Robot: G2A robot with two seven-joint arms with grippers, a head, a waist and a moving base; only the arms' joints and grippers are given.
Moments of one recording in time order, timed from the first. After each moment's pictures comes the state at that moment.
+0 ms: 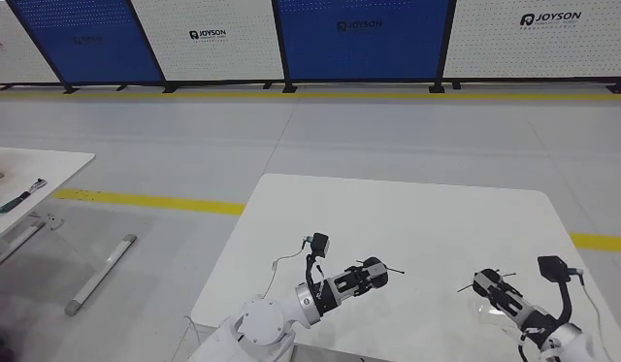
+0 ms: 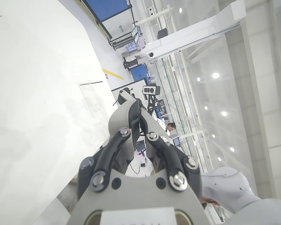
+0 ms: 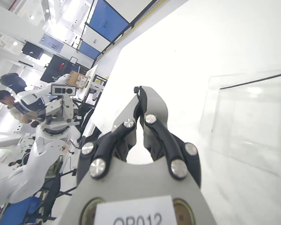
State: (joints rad) left arm 1.51 -1.15 -1.07 -1.78 -0.21 -0.22 -0.40; right arm -1.70 -0.92 1.52 -1.88 -0.16 -0.07 0.53
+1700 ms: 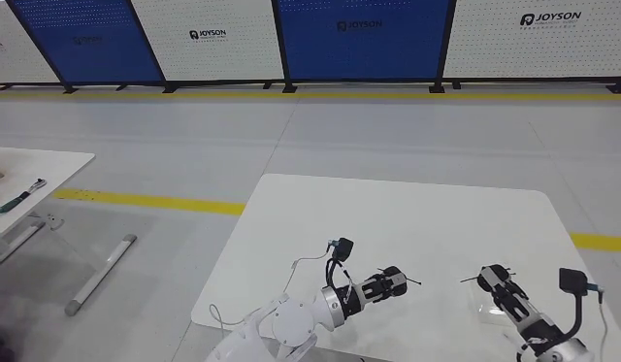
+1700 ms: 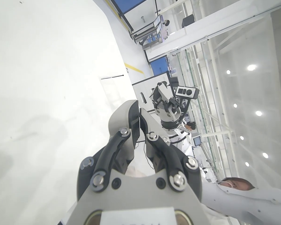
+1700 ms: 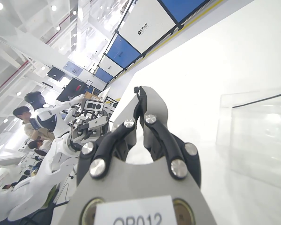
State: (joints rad) left arm 1.39 -1.19 -0.91 -1.71 -0.06 -0.09 -0.31; right arm -1.81 -0.95 1.51 -1.94 -0.14 -0.19 0.29
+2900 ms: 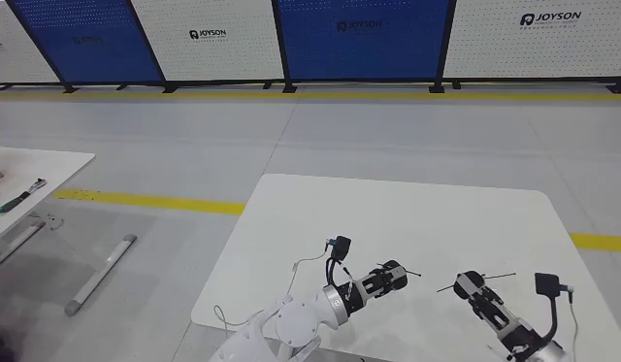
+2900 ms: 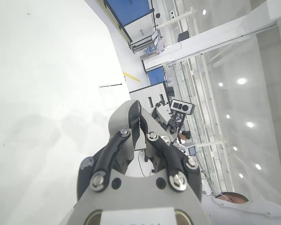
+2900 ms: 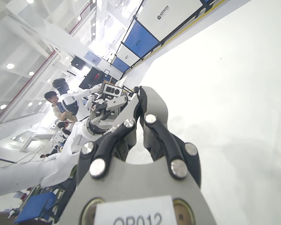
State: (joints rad) left arm 1.38 -1.20 -0.89 -1.70 -0.10 -0.08 -0.23; right arm -1.80 -0.96 1.46 -1.91 -0.08 -0.32 0.33
